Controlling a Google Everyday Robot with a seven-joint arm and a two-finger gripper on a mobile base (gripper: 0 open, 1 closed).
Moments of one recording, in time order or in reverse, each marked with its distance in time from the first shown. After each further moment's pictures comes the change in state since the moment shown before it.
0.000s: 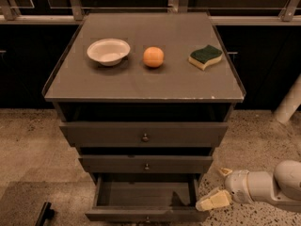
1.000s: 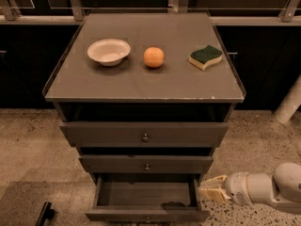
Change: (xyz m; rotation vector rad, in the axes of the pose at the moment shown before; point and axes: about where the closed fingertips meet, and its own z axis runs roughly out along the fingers) arm 0.006 -0.001 0.009 -0.017 -0.002 0.014
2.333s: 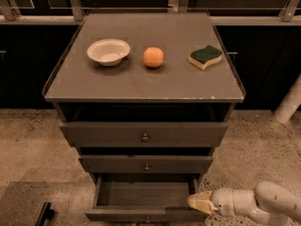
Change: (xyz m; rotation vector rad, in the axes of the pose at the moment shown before) arm 0.068 -0.015 0.082 -0.191 -0.116 0.139
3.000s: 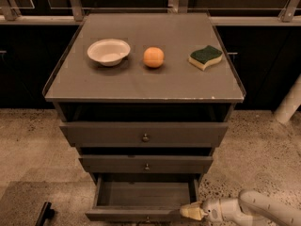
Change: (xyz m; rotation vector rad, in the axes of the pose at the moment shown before) arm 0.074 -0.052 0.066 -0.095 0.034 0.205
